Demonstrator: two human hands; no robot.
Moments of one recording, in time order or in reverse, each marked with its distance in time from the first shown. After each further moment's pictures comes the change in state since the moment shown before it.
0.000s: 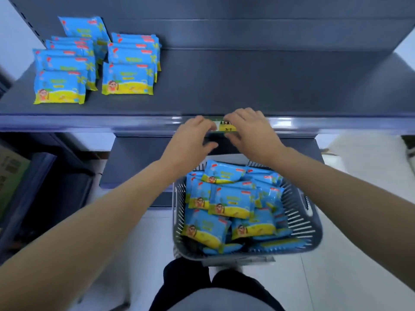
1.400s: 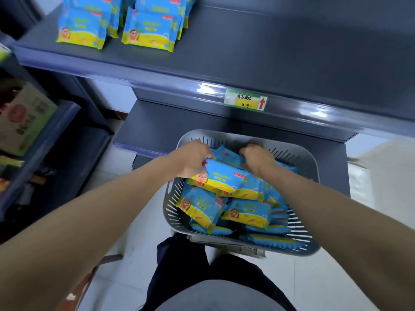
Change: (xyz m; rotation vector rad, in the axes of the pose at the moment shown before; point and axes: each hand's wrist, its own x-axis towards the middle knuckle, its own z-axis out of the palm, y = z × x) left_hand -0.049 -0.025 0.075 0.107 -0.559 -0.232; right_hand -0.035 0.029 0.126 -0.043 -0.610 0.117
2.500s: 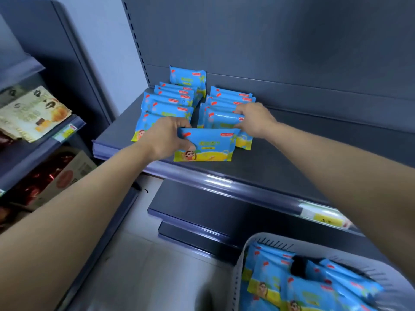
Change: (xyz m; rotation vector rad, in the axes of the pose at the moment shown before) left_hand -0.020 -0.205 -0.249 -0.475 0.515 -0.182; right_hand 0.208 -0.136 -0.276 0.247 0.392 -0.161
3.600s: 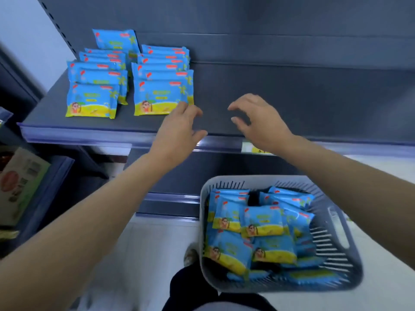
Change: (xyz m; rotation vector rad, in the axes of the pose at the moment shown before) left_hand -0.062 0.083 0.139 0.237 0.122 0.345; right_hand -0.214 0.058 -0.005 0.052 0.332 -0.091
